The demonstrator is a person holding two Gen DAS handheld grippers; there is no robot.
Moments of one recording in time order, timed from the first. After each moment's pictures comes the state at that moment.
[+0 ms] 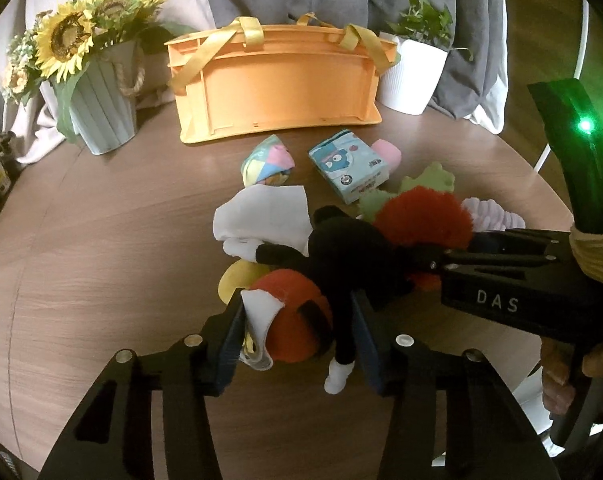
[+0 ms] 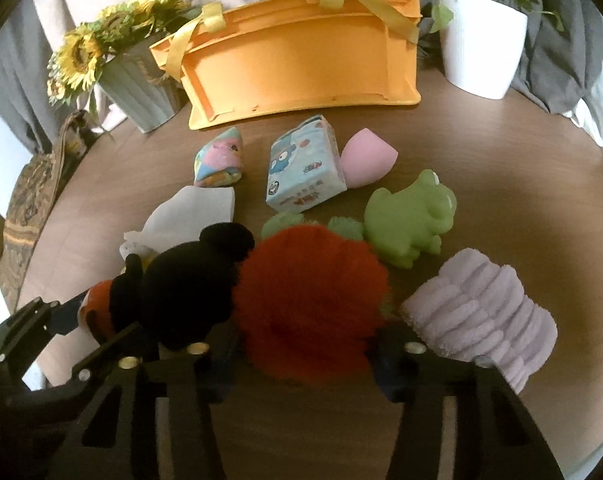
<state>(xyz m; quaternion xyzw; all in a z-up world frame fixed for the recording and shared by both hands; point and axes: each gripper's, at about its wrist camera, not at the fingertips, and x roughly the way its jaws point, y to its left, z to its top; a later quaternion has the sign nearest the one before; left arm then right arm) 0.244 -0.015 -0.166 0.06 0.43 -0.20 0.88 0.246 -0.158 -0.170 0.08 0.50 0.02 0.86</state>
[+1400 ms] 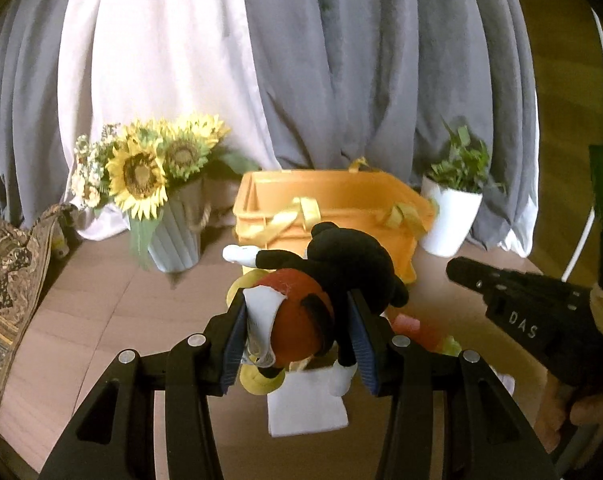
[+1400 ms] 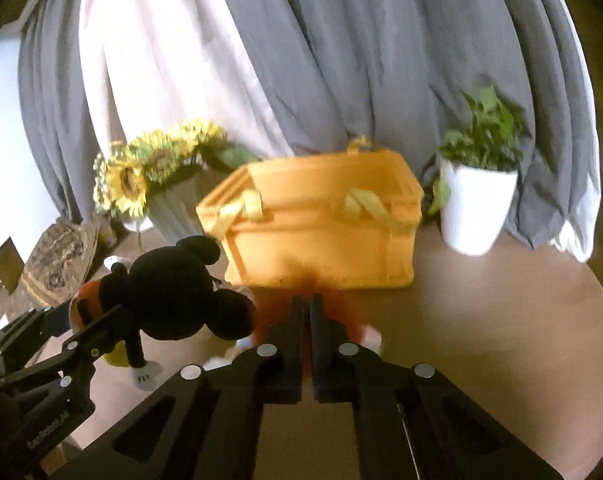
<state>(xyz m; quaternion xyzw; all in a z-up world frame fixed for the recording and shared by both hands) 0.272 -0.005 -0.047 0.01 0.26 -0.11 0.96 0.267 -0.166 -0.049 0.07 0.30 0.04 0.95</state>
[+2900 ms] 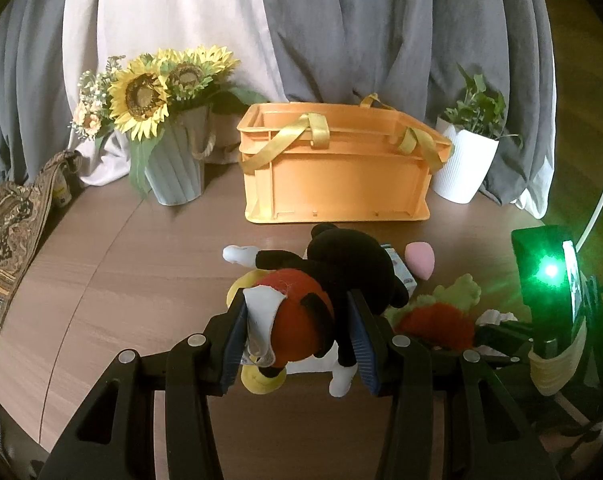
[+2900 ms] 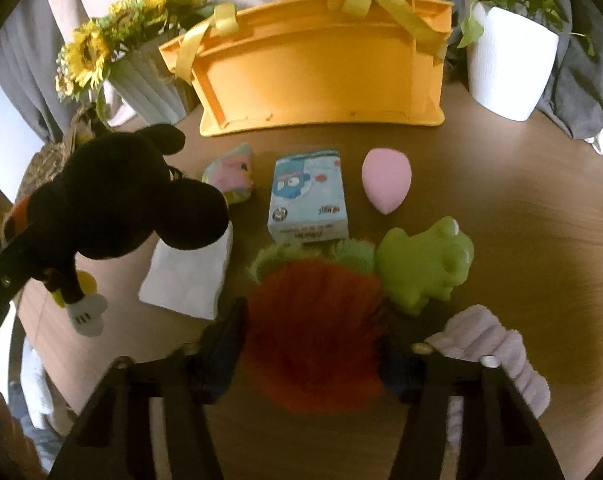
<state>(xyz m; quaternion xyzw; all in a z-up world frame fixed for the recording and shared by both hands) 0.255 -0.011 -0.106 0.02 0.34 -0.09 0.93 0.269 -0.160 -0.172 0.07 0.50 0.06 0.86</state>
